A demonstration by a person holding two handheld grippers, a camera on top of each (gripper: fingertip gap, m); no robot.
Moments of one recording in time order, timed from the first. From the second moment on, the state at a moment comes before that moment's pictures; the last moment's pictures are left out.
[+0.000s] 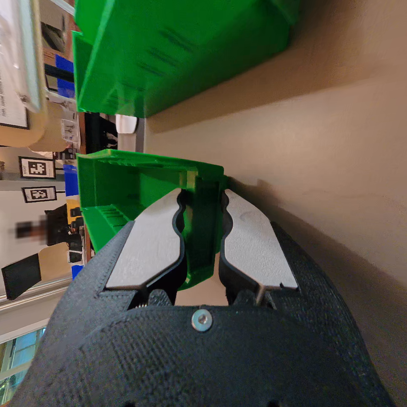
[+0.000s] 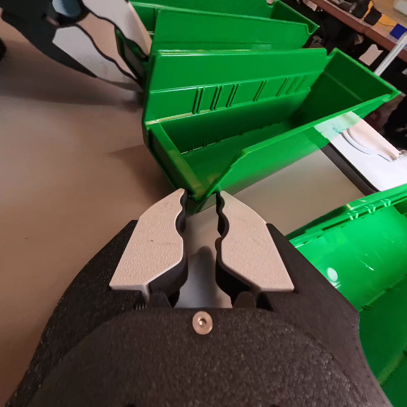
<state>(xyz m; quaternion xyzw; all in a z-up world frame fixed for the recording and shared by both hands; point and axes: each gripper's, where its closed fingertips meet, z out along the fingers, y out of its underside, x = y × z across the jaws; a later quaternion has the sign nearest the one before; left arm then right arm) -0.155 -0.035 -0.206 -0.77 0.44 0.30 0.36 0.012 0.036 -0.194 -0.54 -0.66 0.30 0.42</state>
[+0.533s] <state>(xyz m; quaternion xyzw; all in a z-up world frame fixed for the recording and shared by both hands) -0.183 -0.007 -0.219 -0.81 0.38 0.32 0.31 0.027 0.035 -0.149 -0.54 -0.63 0.32 0.45</state>
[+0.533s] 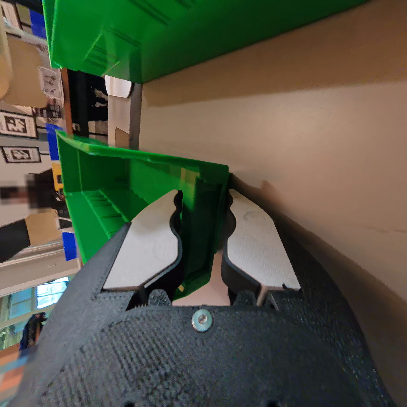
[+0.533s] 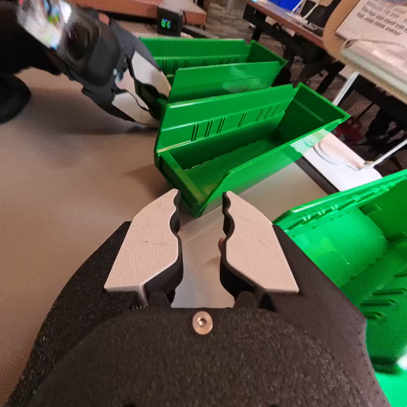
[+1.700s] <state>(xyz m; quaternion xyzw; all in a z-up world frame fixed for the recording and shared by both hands) -0.006 0.039 -0.169 -0.79 0.48 0.24 0.29 0.127 0.111 -0.152 -0.61 -0.55 0.20 0.53</state>
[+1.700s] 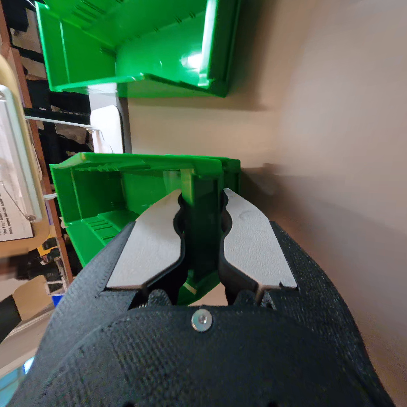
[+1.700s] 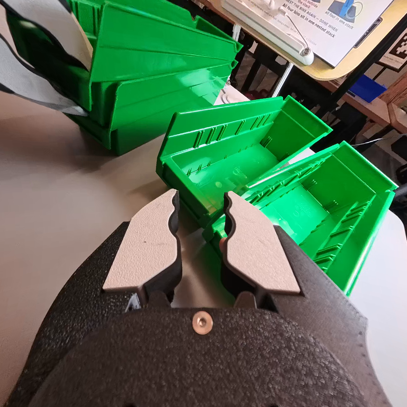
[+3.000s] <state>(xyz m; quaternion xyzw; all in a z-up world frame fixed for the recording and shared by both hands) -0.090 -0.048 -0.105 -0.76 0.23 0.00 0.61 0.179 0.160 -0.217 -0.57 -0.77 -0.12 0.28</state>
